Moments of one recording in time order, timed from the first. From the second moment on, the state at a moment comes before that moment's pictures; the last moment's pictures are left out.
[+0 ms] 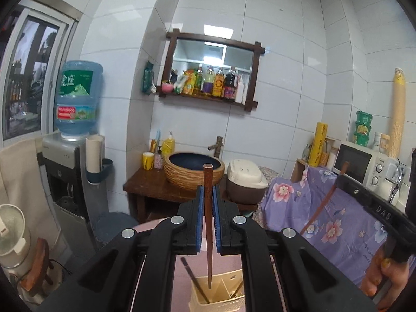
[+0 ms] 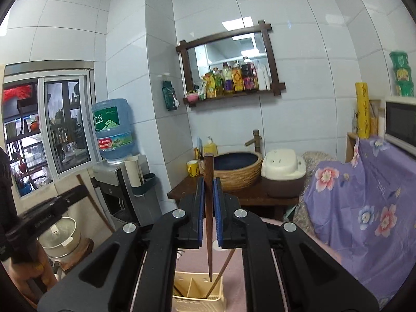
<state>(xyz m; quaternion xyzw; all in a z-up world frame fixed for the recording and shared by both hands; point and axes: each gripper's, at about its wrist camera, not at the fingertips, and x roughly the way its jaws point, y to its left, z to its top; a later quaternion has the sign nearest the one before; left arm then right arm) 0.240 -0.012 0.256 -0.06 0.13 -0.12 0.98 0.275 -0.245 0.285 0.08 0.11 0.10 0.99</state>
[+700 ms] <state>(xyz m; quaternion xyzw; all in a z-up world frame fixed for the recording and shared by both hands) 0.279 -0.019 0.108 -0.09 0.26 -0.12 0.95 0.313 -0.237 0.135 0.10 0.22 0.07 0.97</state>
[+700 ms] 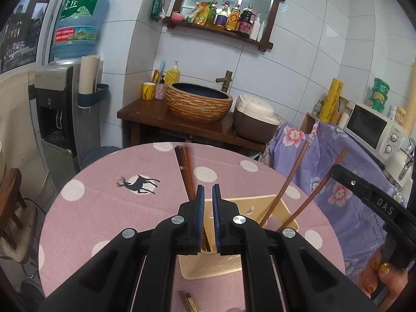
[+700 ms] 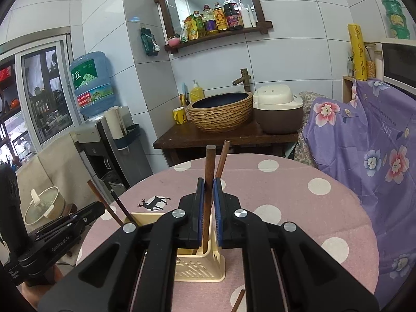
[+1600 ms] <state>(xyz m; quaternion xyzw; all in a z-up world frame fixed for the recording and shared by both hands) 0.180 -0.007 -0.039 -0.05 0.42 -0.12 0.90 0.212 -0.224 -0.020 -0.01 0.36 0.03 0.93</state>
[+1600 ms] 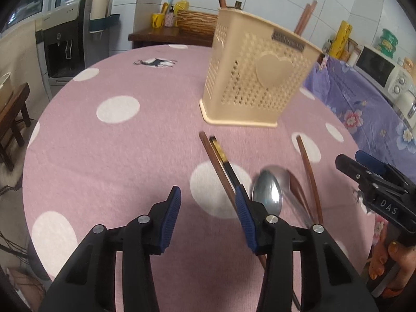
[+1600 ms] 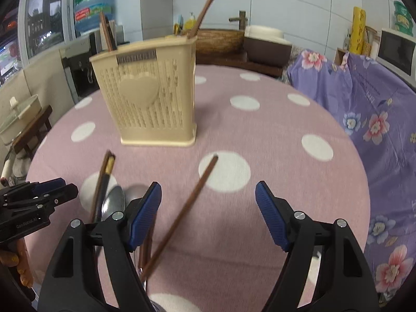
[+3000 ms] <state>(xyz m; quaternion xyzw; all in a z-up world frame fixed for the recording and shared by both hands) 0.167 -0.018 -0.051 -0.04 0.43 -0.12 0.89 0.227 -0.286 -0.051 0.08 0.47 0.04 0.88</state>
